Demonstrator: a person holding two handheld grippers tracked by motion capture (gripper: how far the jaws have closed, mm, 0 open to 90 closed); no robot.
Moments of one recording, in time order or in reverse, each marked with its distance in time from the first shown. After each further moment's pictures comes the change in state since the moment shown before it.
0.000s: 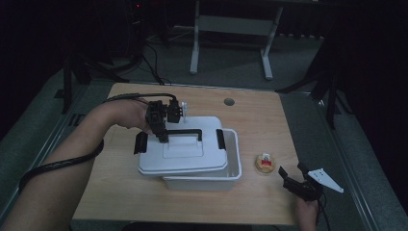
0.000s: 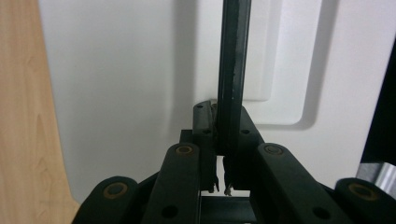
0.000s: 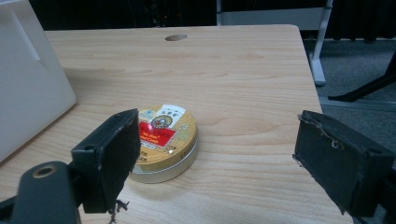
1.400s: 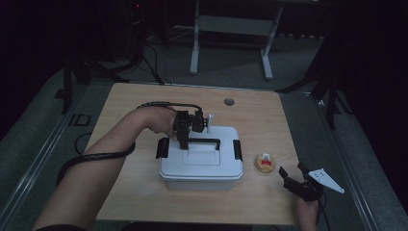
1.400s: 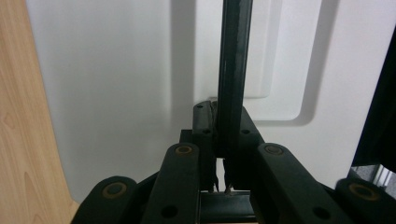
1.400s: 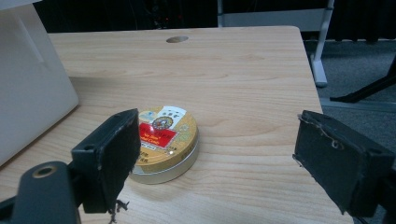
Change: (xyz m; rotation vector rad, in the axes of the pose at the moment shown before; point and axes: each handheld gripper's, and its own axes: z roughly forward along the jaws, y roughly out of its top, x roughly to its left) left arm 0.007 0.066 0.047 0.059 -0.039 0.091; right arm -0.001 0.000 -0.001 -0.007 0.006 0.006
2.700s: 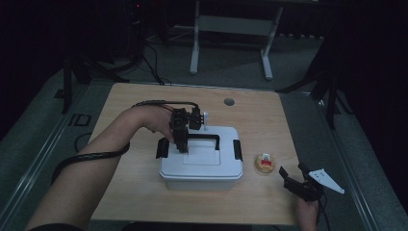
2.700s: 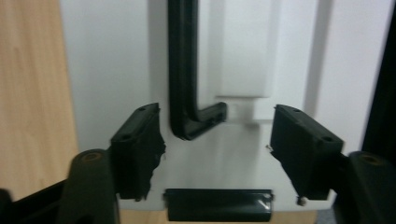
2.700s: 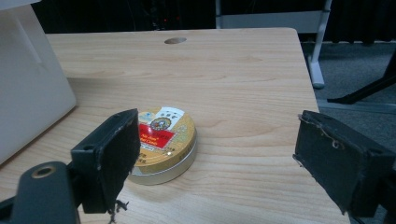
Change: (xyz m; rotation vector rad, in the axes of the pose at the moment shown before) left arm -0.001 -0.010 -0.007 -0.083 0.054 0.019; right arm 0.000 0.000 -0.001 -0.006 -0.006 -0.003
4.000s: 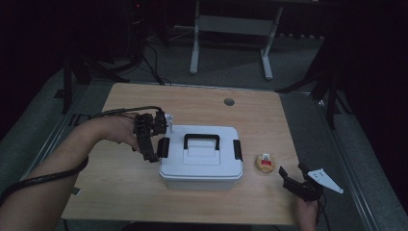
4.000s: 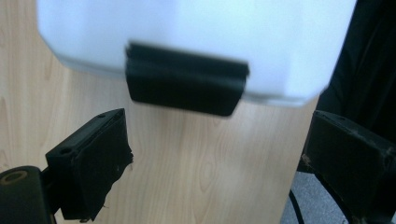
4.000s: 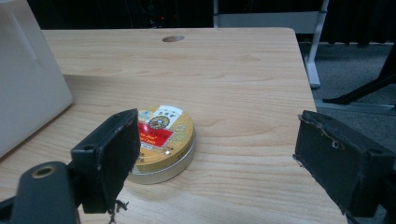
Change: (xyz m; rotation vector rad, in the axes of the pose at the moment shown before) left arm -0.025 -0.082 -0.011 -0.039 0.004 -0.143; right arm 0.002 0.000 0.001 0.005 -0.015 -0.014
